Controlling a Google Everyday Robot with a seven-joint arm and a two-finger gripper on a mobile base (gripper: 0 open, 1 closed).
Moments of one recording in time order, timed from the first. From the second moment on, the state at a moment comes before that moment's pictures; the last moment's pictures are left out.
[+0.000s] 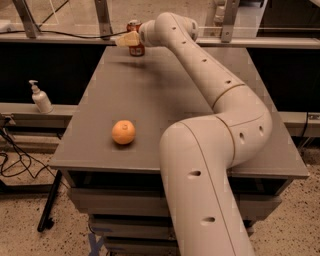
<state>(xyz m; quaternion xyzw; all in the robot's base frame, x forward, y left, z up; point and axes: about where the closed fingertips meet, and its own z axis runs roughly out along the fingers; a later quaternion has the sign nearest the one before) 0.967 0.071 0.893 -0.23 0.79 0.17 0.55</state>
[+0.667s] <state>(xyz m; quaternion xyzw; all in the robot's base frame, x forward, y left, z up) 0.969 0.094 0.895 -0.26 0.78 0.19 0.54</state>
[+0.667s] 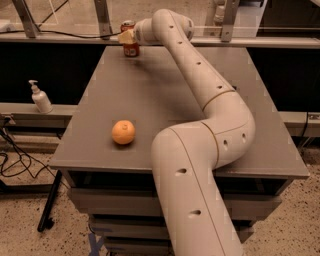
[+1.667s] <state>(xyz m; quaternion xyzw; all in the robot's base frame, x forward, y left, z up) 0.954 0.042 0.915 -0.27 0.79 0.16 0.53</state>
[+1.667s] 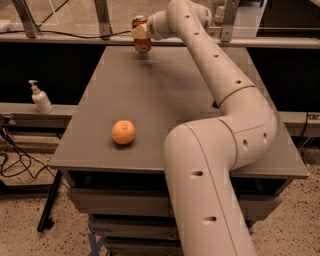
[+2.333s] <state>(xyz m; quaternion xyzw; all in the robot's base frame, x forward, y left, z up) 0.857 0.013 0.976 -0.34 0.77 0.17 0.51</state>
